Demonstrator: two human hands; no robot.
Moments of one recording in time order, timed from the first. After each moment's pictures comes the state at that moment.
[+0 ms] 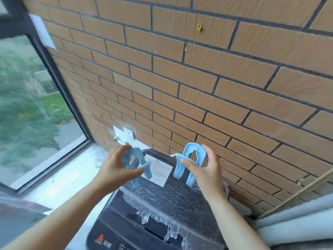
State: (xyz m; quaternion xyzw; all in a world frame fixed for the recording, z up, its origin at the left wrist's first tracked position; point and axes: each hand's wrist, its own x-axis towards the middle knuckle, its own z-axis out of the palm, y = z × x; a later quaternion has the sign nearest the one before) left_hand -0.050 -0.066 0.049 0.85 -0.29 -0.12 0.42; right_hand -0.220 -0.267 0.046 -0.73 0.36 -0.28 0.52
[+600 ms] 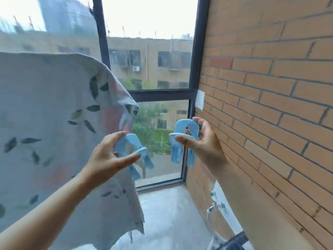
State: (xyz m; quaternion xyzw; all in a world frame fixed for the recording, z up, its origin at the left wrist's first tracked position) left_hand -0.049 0.295 0.232 0.86 -0.06 0.21 0.46; right_hand -0.014 0.029 0.255 -0.75 -0.14 -0.12 0.64
